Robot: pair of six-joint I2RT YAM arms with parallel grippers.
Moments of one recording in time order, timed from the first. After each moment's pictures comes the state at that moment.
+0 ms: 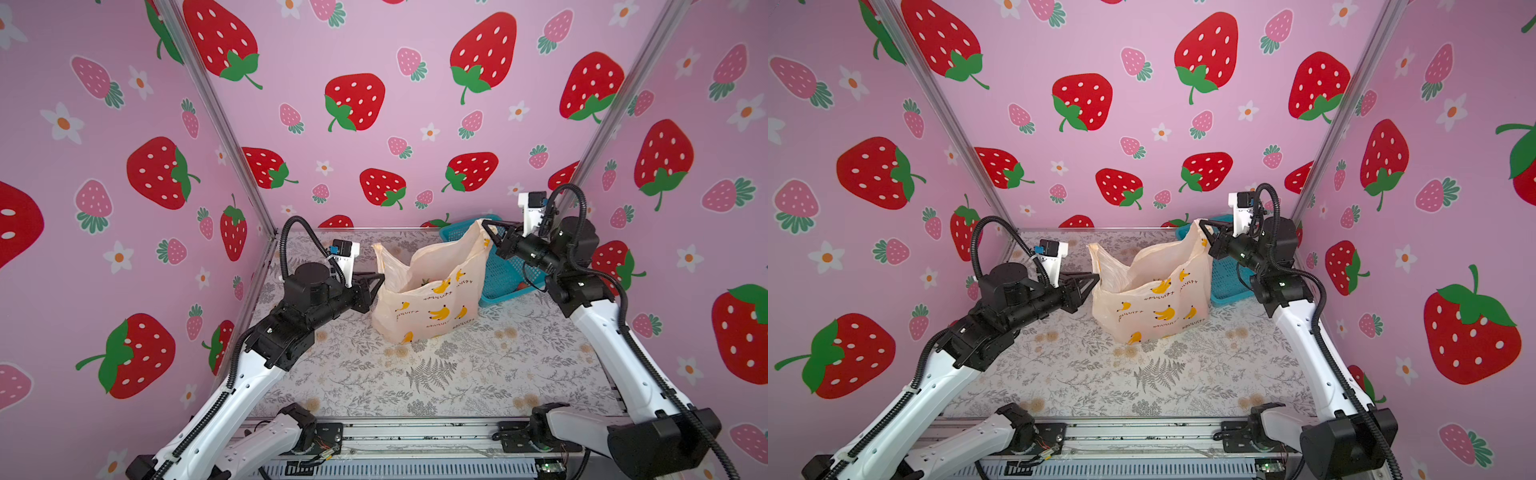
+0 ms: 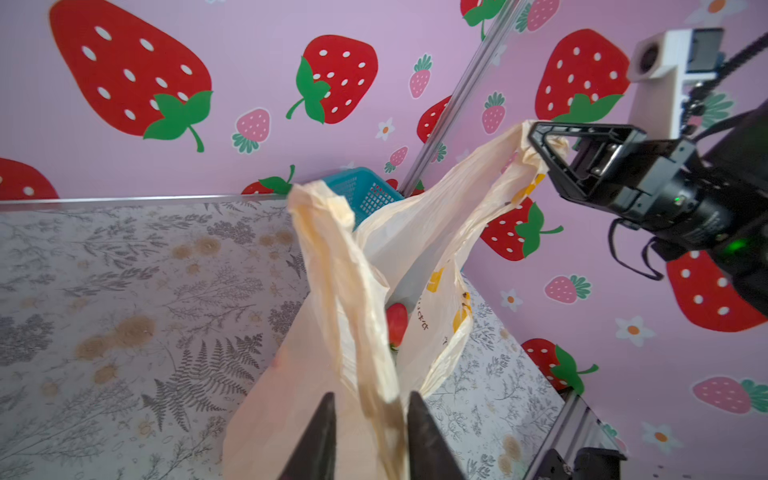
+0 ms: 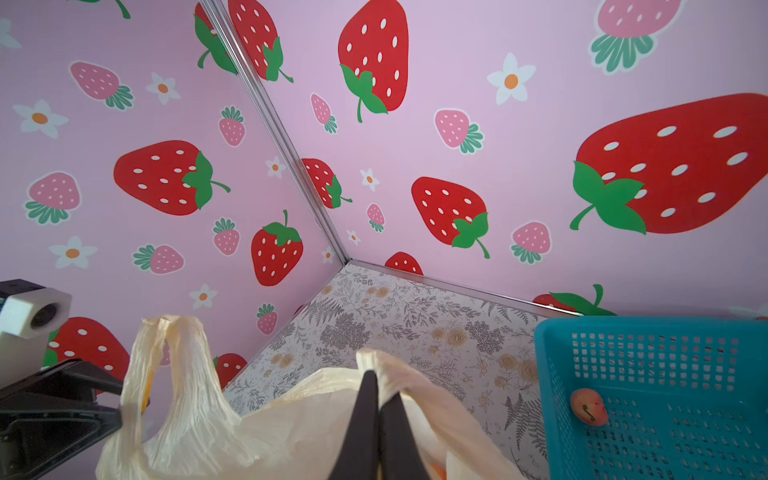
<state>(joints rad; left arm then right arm) -0.54 0.94 1.10 -0.44 0.20 -0.37 0.29 1.21 1.24 -0.07 -0.58 0.32</state>
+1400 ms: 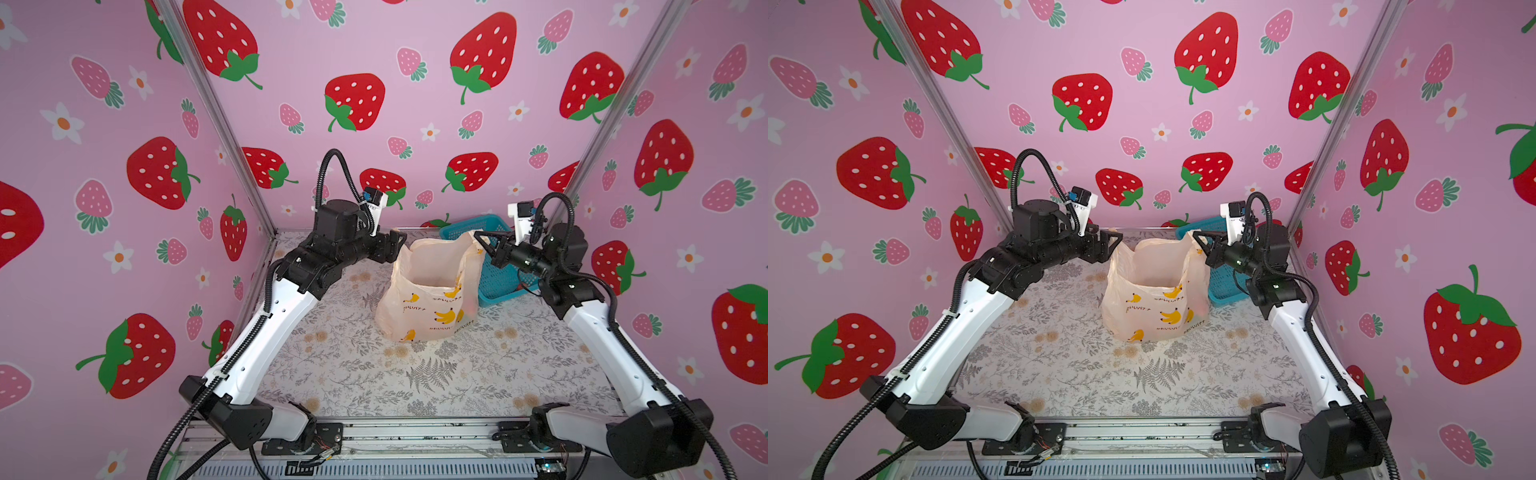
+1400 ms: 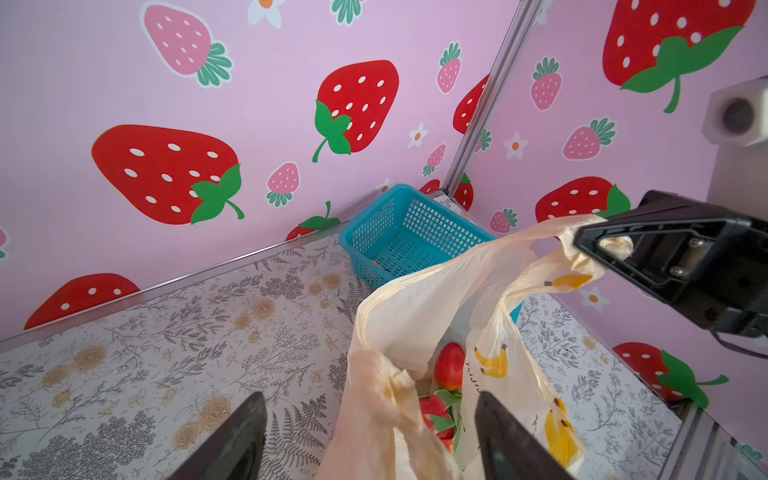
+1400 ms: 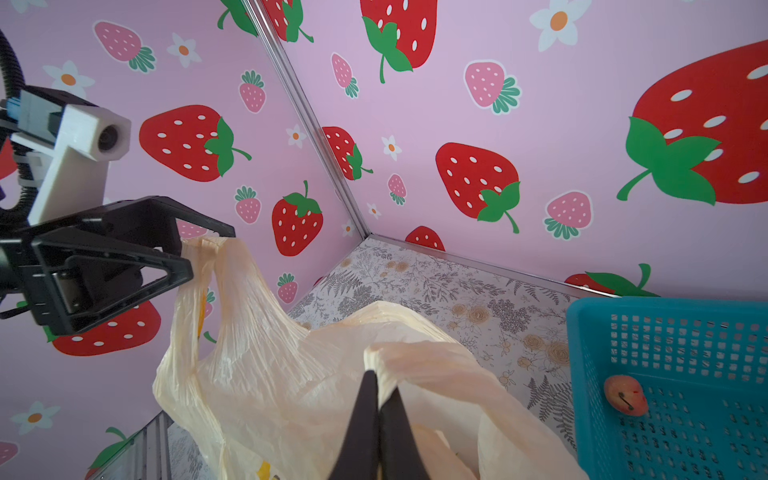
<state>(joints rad) -0.51 1.43 1.69 -0.65 0.15 -0.10 0.28 1.22 1.15 -0.01 -0.68 0.30</state>
